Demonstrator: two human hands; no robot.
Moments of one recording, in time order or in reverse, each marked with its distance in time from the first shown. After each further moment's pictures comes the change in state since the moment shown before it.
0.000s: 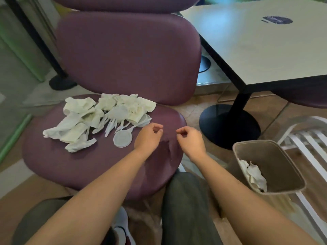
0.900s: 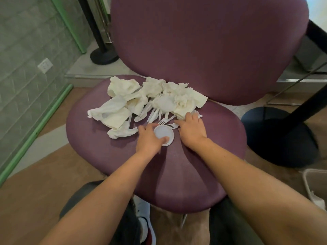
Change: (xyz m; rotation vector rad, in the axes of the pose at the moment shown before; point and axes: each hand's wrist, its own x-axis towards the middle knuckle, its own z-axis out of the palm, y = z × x) left_hand 0.024 -0.135 -0.077 0.036 0.130 -0.324; right_hand 0.064 -0.077 0.155 -0.822 -0.286 -0.531
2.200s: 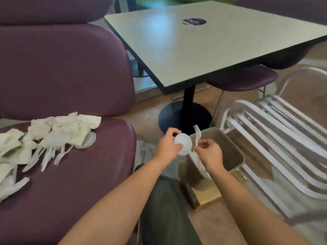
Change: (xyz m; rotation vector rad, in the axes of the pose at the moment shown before) left_hand -0.172 0.226 0.223 -0.127 -0.556 0.571; right_hand -0.291 0.241 -0.038 1.092 0.527 1.131
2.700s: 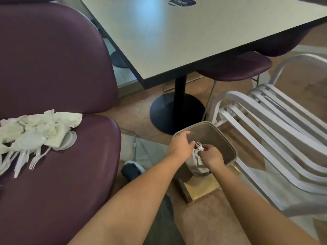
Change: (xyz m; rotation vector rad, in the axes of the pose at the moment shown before) left_hand 0.036 0.003 0.092 0.174 -0.088 -0.060; right_hand 0.047 0.048 -0.021 -0.353 -0.127 0.184
